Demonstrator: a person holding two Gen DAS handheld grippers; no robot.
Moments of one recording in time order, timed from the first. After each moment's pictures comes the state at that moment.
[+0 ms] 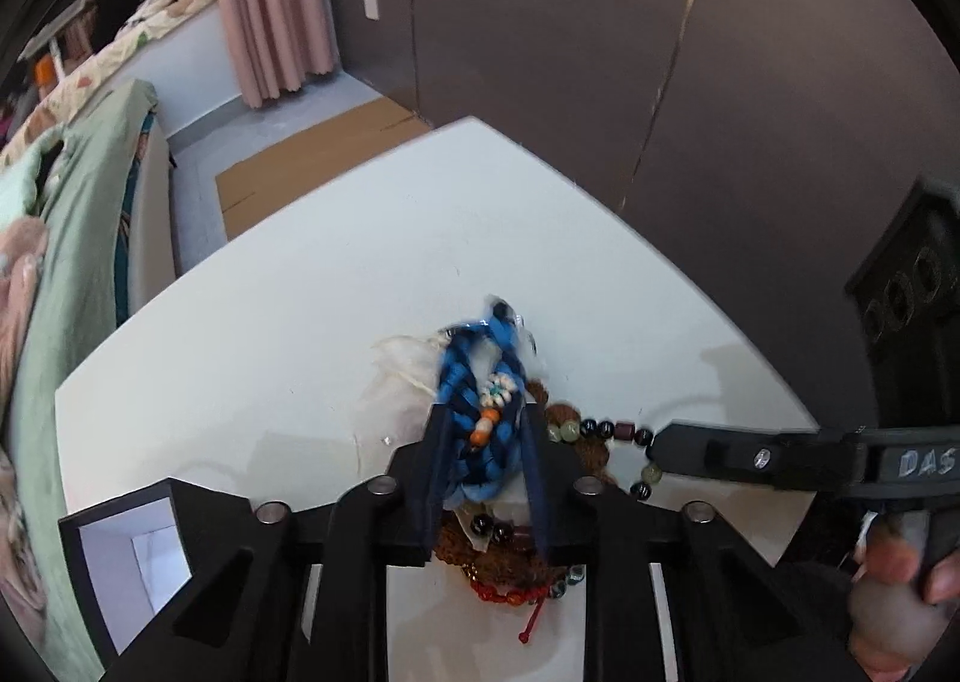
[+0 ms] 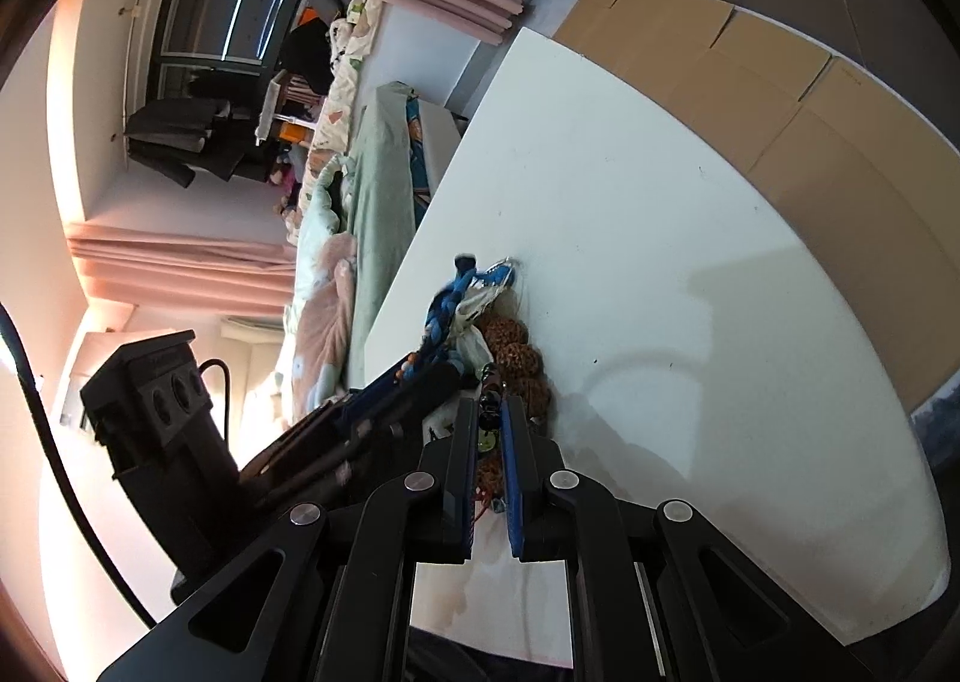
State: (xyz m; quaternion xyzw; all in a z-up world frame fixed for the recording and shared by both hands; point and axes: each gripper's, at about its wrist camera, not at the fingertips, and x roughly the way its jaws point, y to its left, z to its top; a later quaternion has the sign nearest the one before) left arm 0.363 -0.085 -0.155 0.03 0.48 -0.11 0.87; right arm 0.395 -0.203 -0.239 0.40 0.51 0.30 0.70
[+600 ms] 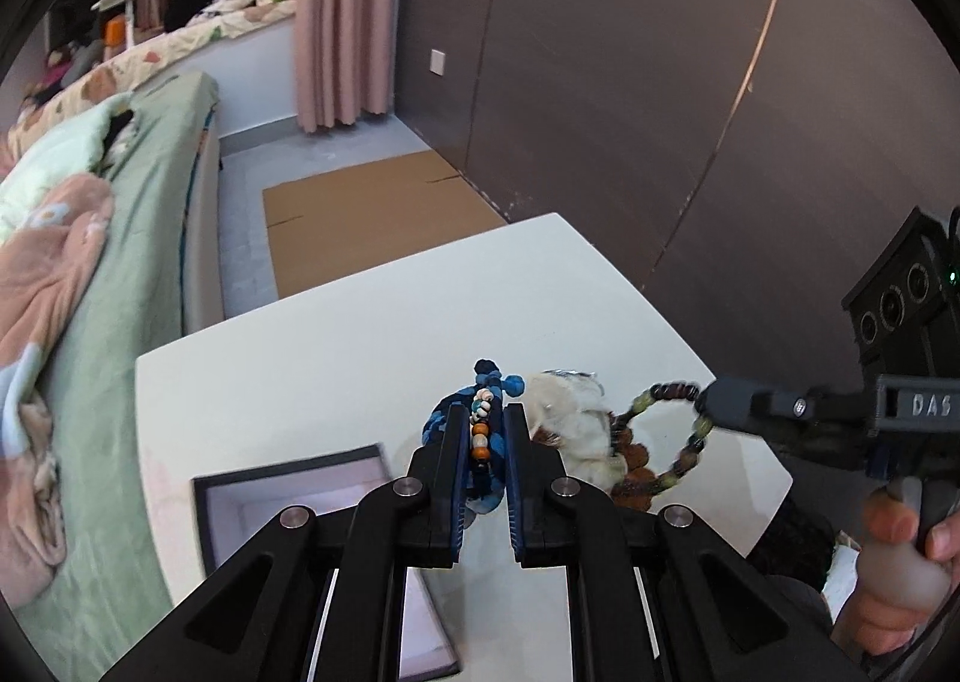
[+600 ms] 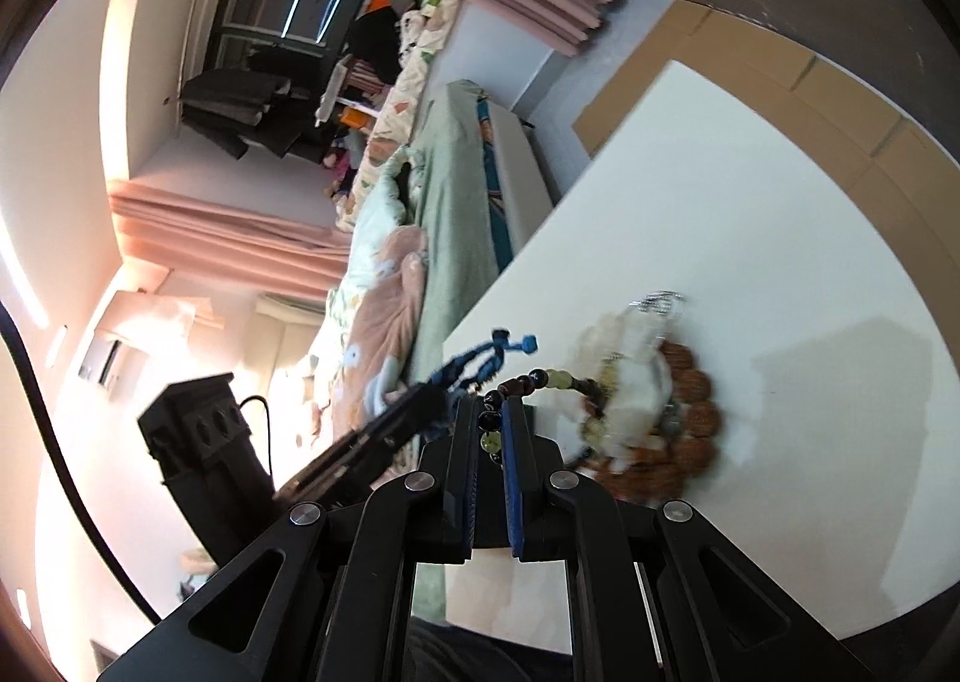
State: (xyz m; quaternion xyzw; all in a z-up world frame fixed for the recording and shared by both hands) left arm 0.327 -0.005 -0.098 -0.04 0.43 -0.08 0.90; right arm 0.401 -0.154 -0.162 0.37 0.46 0.36 0.72
